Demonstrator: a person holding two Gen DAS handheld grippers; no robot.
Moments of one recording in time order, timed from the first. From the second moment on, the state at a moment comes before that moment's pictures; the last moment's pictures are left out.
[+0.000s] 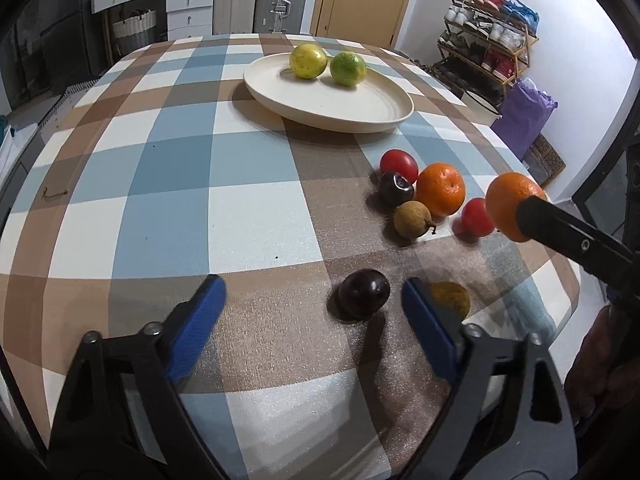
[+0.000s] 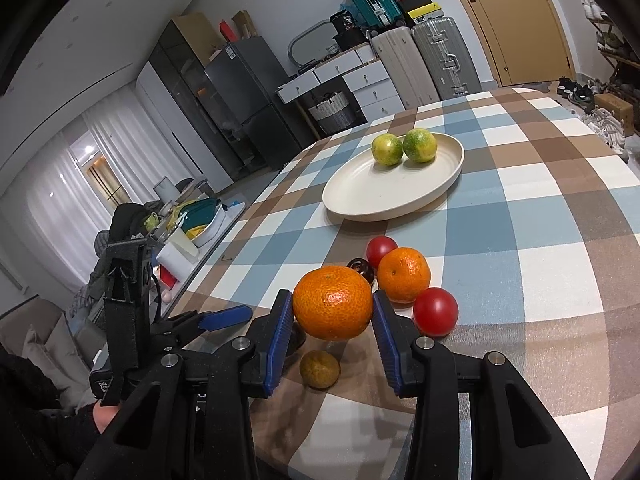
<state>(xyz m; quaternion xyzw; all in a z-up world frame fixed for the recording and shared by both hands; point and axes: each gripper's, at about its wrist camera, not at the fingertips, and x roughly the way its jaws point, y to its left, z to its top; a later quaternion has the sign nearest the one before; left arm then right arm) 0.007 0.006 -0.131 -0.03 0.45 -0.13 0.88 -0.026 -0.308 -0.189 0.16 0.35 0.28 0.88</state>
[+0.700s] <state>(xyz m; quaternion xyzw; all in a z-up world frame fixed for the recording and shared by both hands) 0.003 -0.009 -0.129 -0.02 0.45 -0.19 0.87 -0.025 -0.315 -0.197 0.18 0.35 0.29 0.88</state>
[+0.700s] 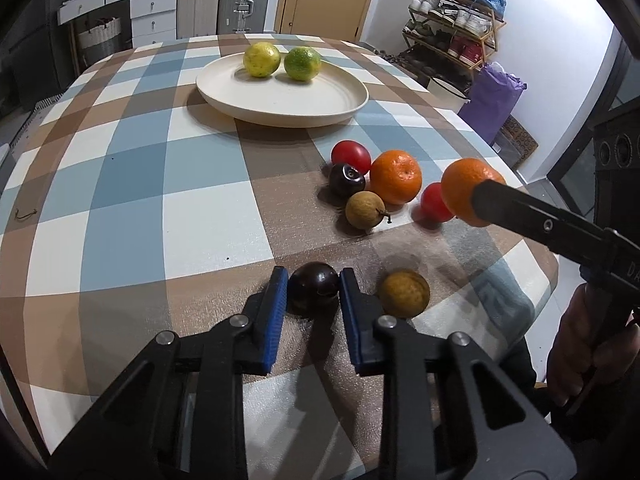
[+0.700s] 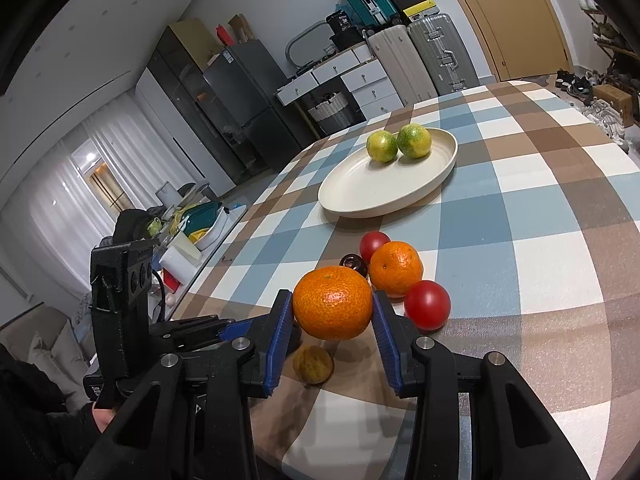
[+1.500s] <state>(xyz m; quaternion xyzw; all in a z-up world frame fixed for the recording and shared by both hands) 0.090 0.033 -0.082 -0.10 0.44 -0.20 0.87 0.045 -0.327 -0.173 0.17 0.35 0.29 0.87</state>
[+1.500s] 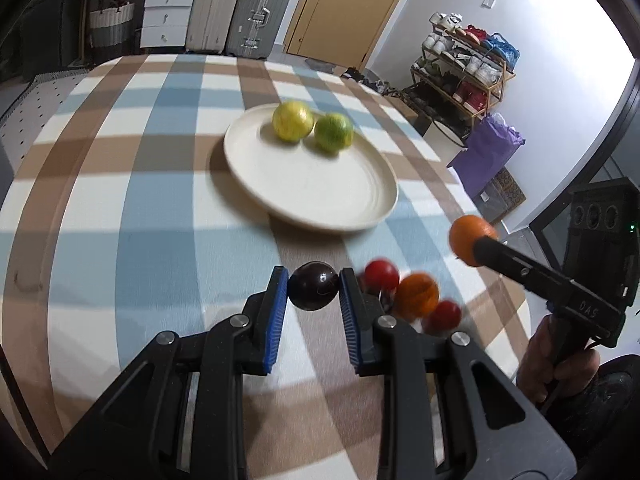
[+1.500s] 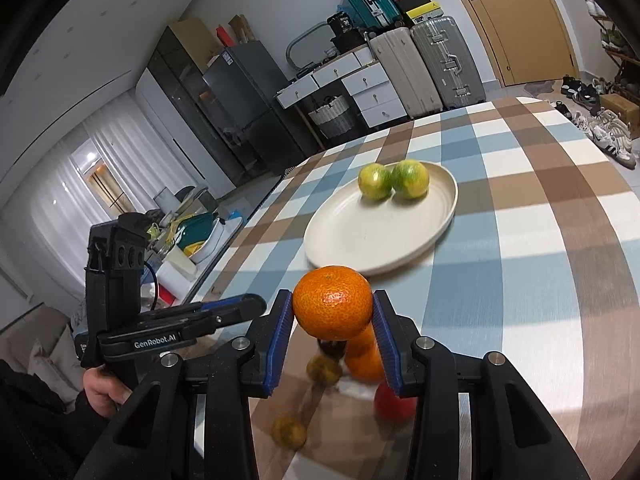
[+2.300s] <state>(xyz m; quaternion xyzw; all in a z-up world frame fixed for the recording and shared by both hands) 0.245 -0.012 -0.071 -0.10 0.45 -0.22 0.86 0.183 -0.315 -0.183 0.18 0.41 0.27 0.85</state>
